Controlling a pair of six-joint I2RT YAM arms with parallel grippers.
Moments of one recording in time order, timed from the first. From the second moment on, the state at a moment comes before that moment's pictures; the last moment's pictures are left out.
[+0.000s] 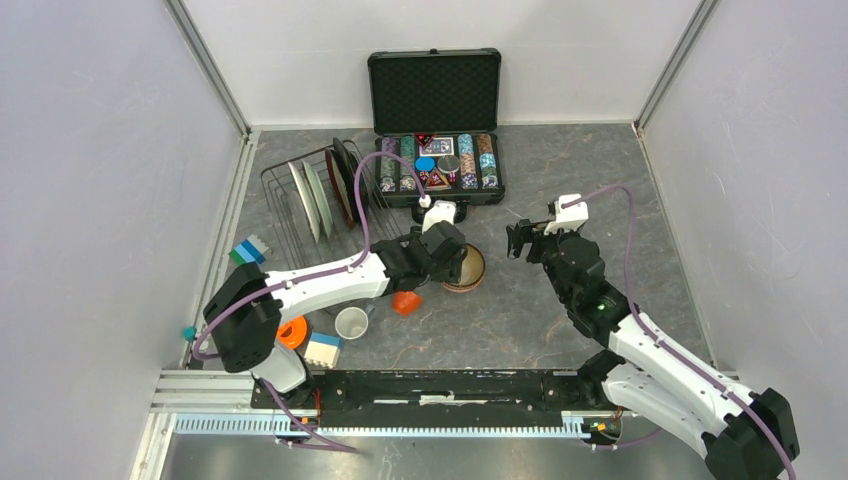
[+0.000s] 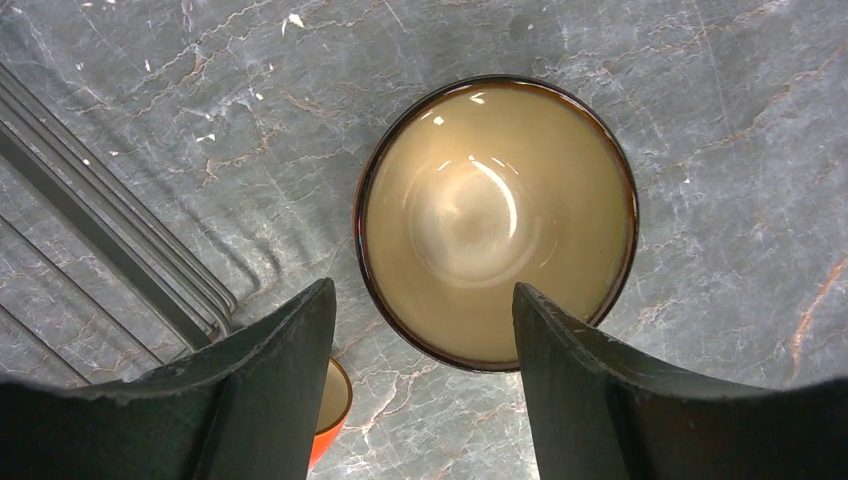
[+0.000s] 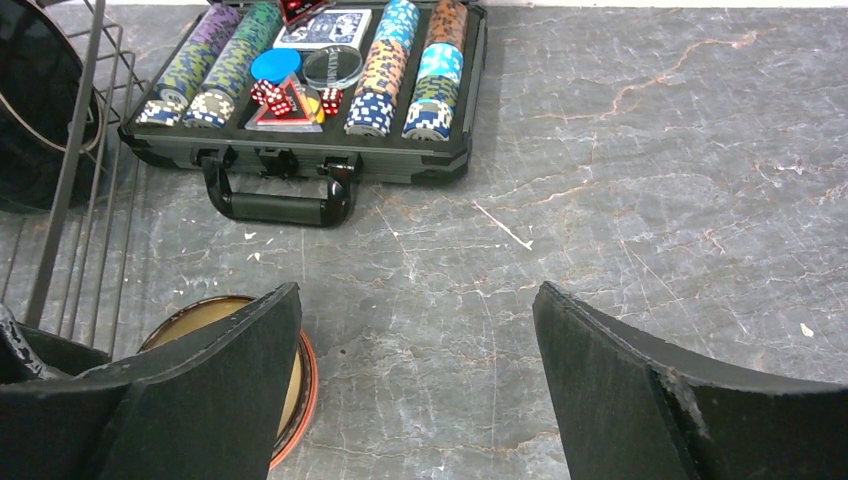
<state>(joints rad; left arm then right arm) -1.00 1.56 1.08 -0.39 -0.41 -0.63 0.61 0.80 0.48 0.16 0.40 0.18</state>
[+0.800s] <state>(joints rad) -0.98 1.63 1.08 -0.38 -0.39 -0.66 0.59 0.85 0.48 0.16 0.40 0.16</state>
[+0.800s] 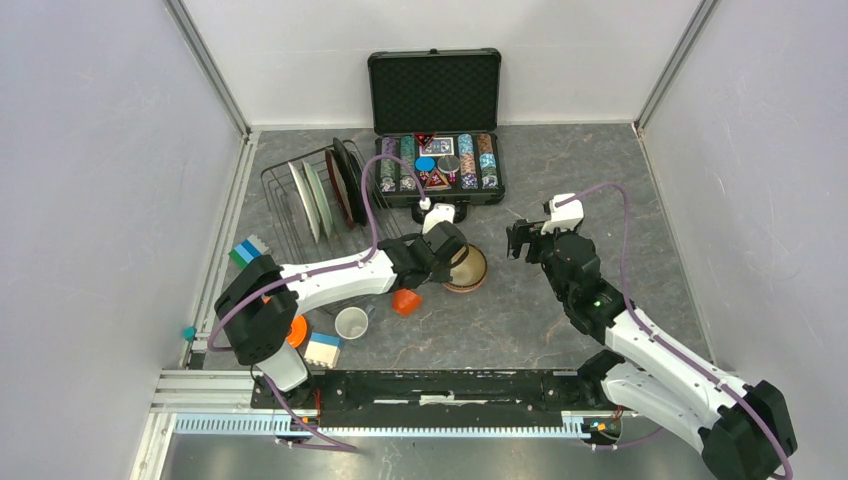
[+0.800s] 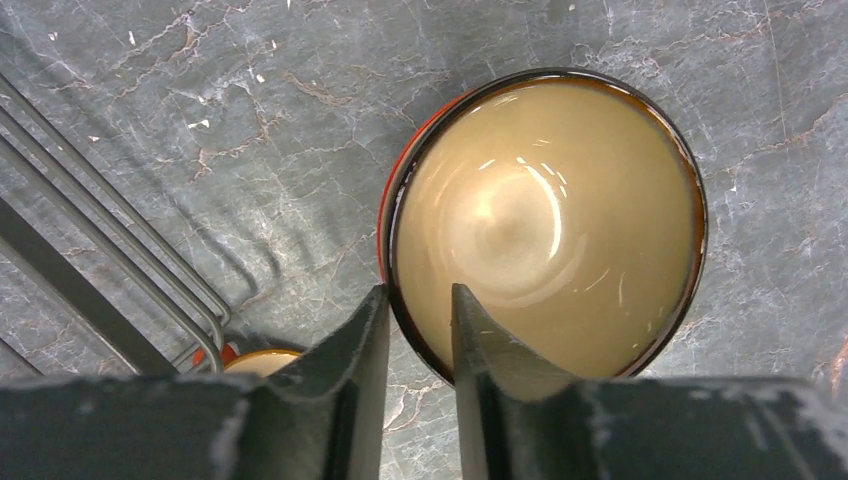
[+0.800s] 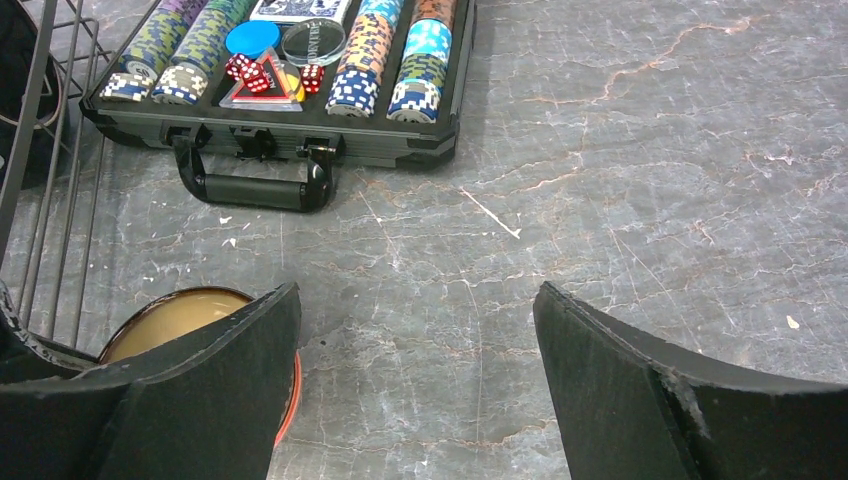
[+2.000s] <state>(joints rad) -0.97 1.57 1.04 -0.30 -0.25 -0.66 0.59 0.89 0.48 0.16 0.37 0.16</state>
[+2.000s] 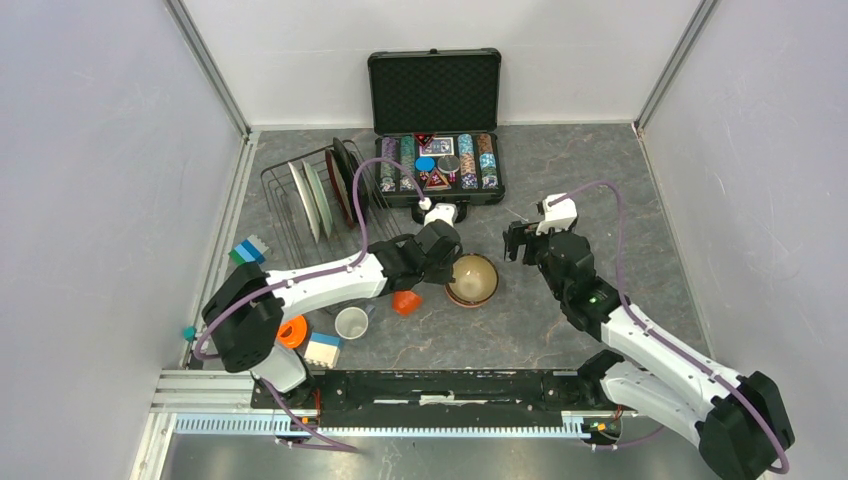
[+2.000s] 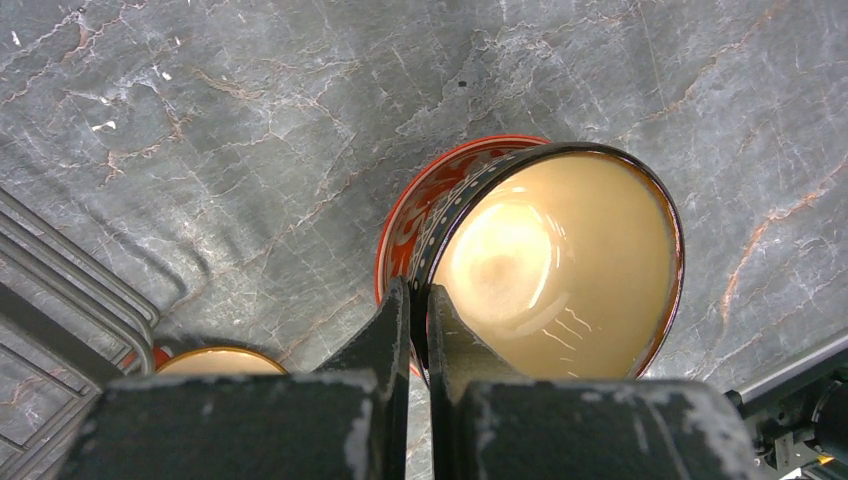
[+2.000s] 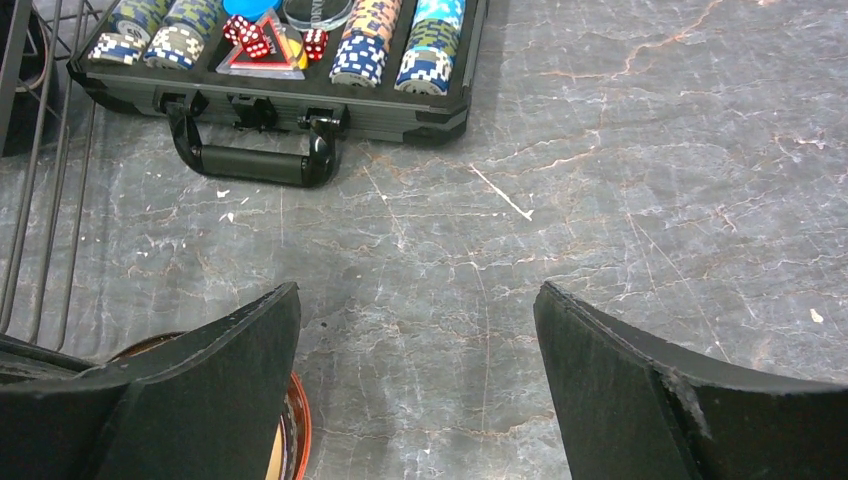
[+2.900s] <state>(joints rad) -0.96 1.31 0.97 -0.27 -0.26 -0.60 0.55 0.87 0.50 0.26 -0.06 0.29</state>
